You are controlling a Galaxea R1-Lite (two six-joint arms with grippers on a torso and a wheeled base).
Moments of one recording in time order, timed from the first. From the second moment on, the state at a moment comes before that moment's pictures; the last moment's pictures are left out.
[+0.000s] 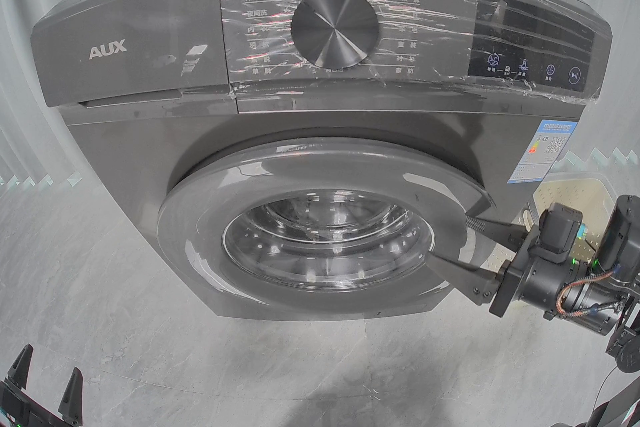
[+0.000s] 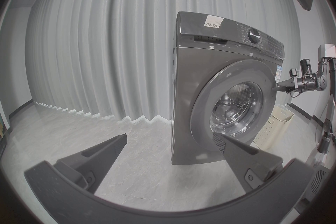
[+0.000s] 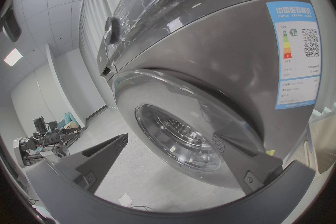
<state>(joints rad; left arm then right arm) 0.00 0.02 -0.02 0.00 0.02 -0.03 0.64 1.47 -0.34 -1.09 0.11 0.15</state>
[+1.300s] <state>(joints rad) 0.00 0.02 -0.02 0.00 0.01 -0.03 0.52 1.07 -0.02 -1.00 0.01 0.10</state>
